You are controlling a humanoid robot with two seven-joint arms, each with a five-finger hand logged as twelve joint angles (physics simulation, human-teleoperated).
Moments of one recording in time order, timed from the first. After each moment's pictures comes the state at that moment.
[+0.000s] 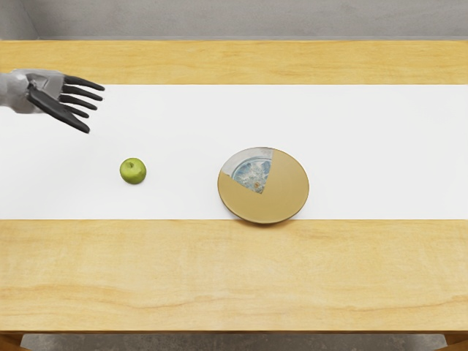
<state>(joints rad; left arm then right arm) -1.26 0.71 -0.11 -0.72 0.20 -0.61 0.28 -0.07 0.00 -0.06 0.19 0.14 -0.09 0.12</state>
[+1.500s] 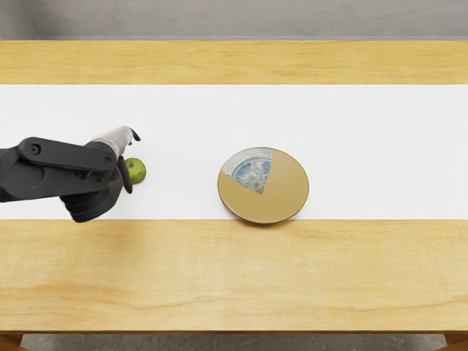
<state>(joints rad) -1.54 0.35 0.63 -1.42 0.49 0.61 0.61 -0.08 0.00 -0.06 0.18 0.14 -0.09 0.13</state>
